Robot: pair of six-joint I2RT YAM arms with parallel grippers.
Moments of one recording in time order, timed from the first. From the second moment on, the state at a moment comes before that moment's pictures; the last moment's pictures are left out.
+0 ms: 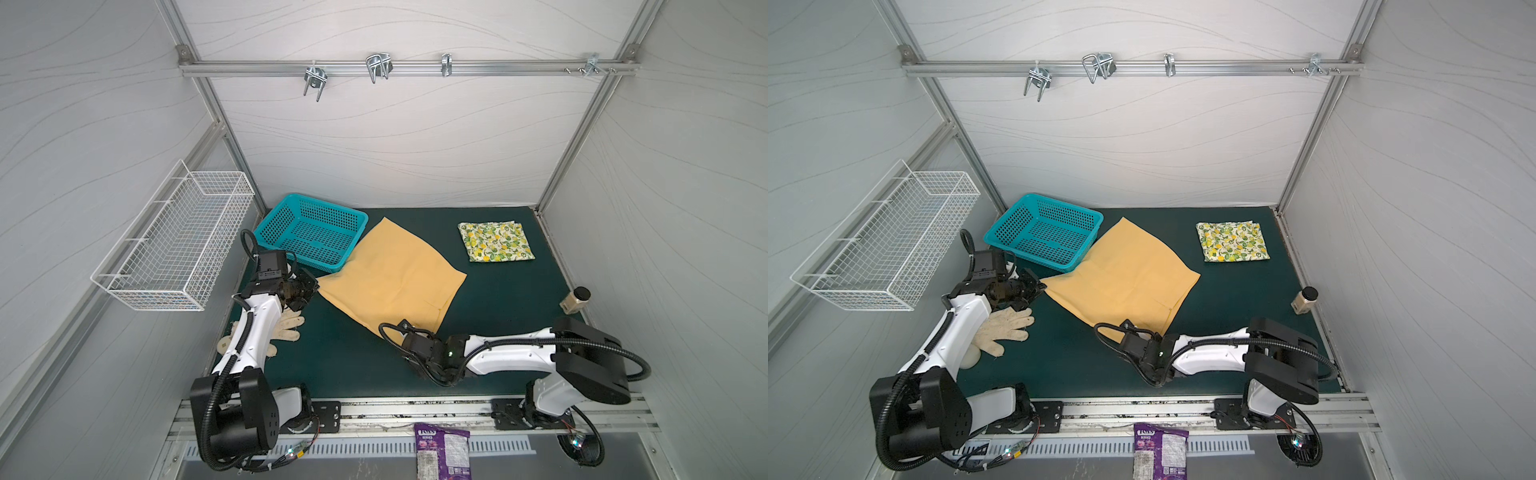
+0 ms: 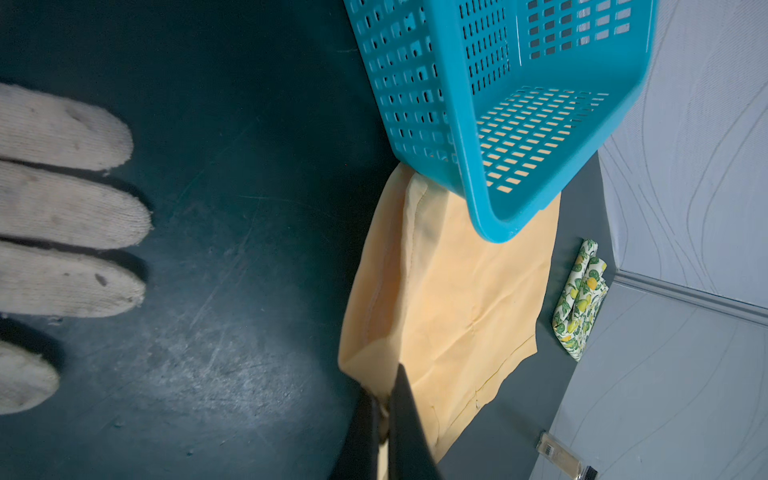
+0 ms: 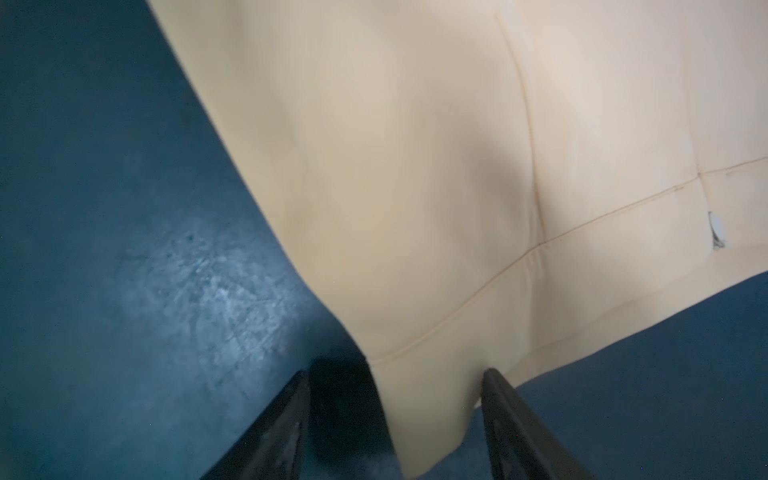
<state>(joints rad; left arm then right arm) 0.19 1.22 0.86 -0.66 0.39 -0.71 1.31 1.57 0.75 -0.34 0.34 0.39</state>
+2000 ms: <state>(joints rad) 0.22 1.12 0.98 -0.78 0.54 -0.64 1.45 1.17 0.82 -0.60 0.23 0.63</state>
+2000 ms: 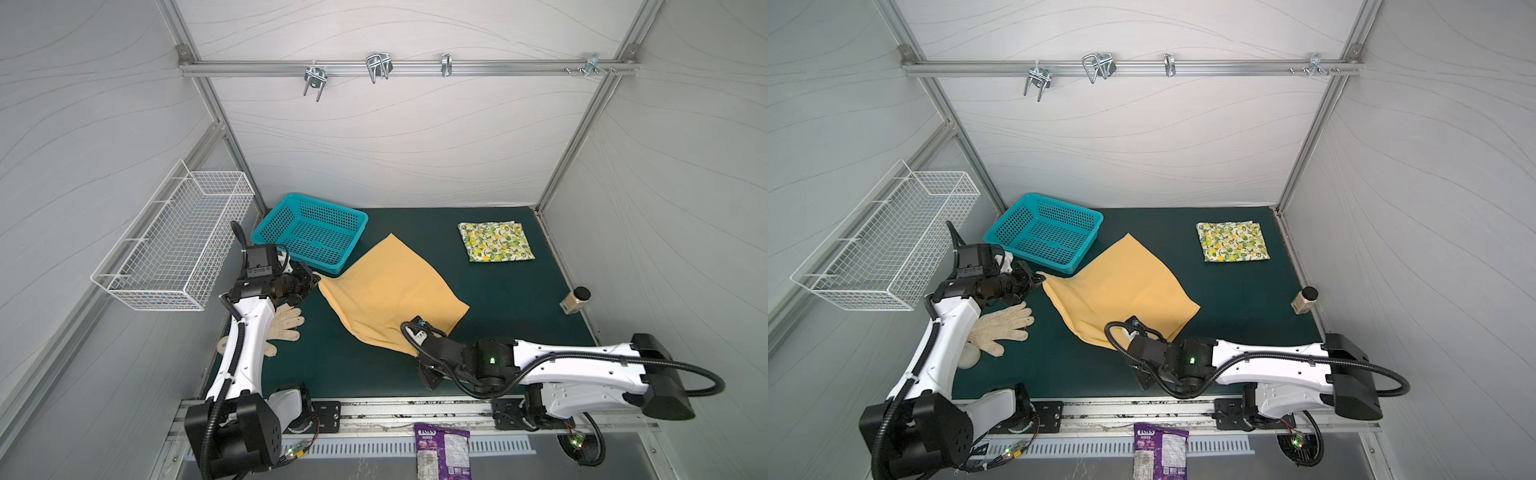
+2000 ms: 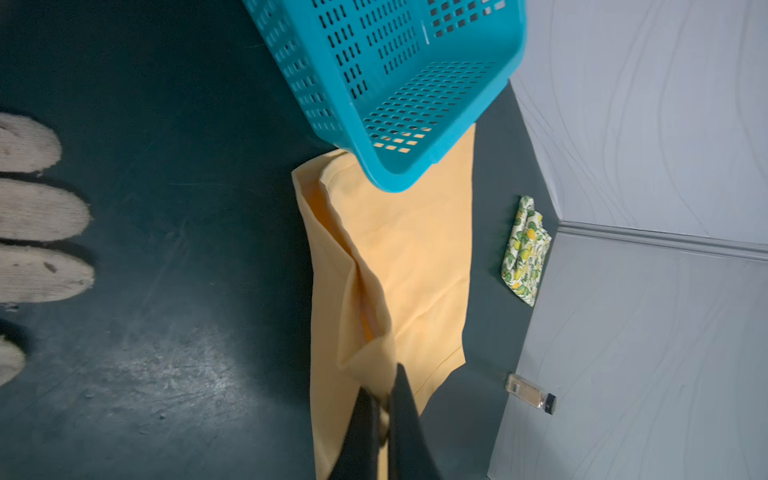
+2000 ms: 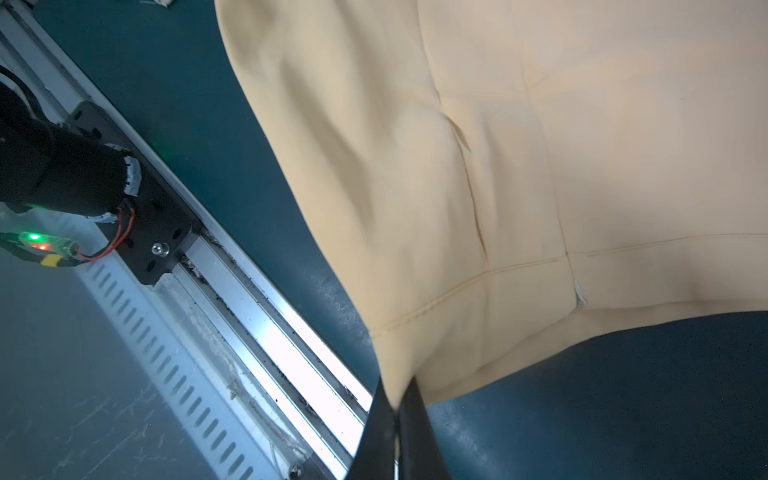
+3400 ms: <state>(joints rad) -0.19 1.78 1.40 -0.48 0.37 -0.86 0.60 1.00 0.72 -0.66 -0.13 0.55</state>
